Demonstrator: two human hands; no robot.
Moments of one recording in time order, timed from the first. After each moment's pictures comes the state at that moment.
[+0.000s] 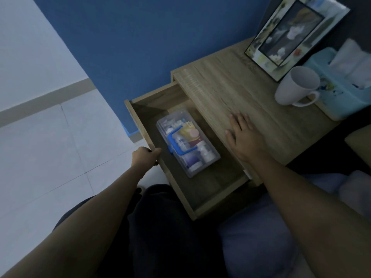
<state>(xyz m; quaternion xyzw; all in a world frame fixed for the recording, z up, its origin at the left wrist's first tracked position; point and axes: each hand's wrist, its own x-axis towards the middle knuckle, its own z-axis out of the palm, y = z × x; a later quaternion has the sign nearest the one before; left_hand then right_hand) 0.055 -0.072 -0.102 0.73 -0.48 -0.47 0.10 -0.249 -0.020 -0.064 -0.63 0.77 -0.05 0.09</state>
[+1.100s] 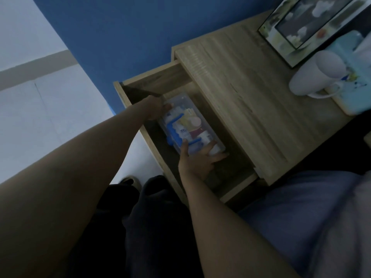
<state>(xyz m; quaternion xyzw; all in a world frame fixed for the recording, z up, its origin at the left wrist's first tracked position) 0.016 -0.202 -0.099 0.52 -0.75 -0.39 -0.10 -0.058 -0.015 -0.107 -0.19 0.93 -0.19 0.25</state>
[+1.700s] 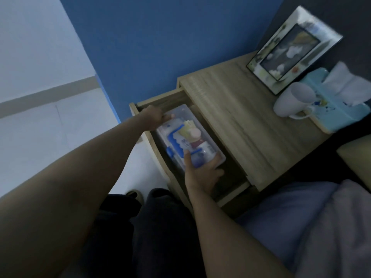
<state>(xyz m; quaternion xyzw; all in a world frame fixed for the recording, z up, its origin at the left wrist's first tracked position) 0.041 -0.180 -0.020 0.49 -0.82 -0.27 -0.08 -0.053 0.013 -0.051 -0.19 0.90 -0.32 0.25</state>
